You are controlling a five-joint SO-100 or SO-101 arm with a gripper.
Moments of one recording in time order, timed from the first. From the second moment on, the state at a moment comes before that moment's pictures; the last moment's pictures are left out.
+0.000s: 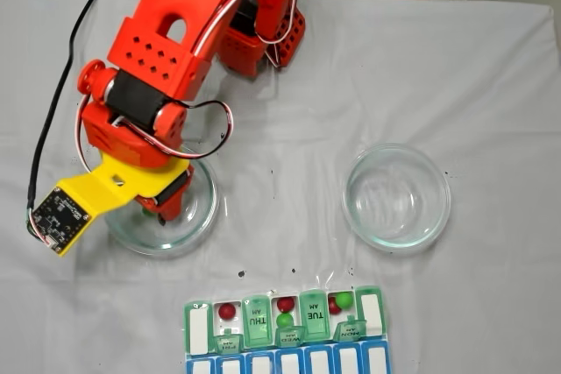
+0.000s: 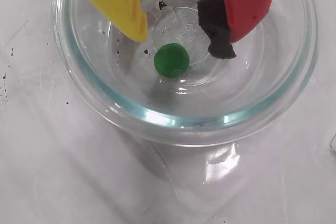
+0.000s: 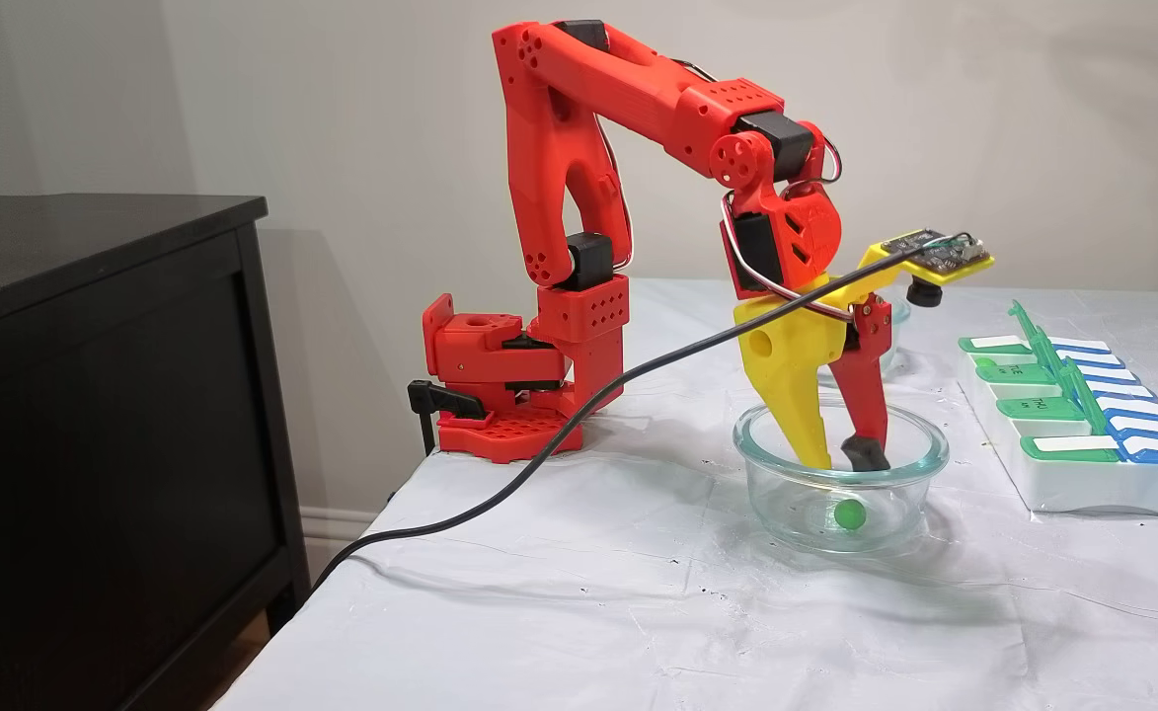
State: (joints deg) arm 29.7 122.3 128.6 47.8 -82.5
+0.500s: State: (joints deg) arm 30.2 116.0 128.8 43.0 -81.6
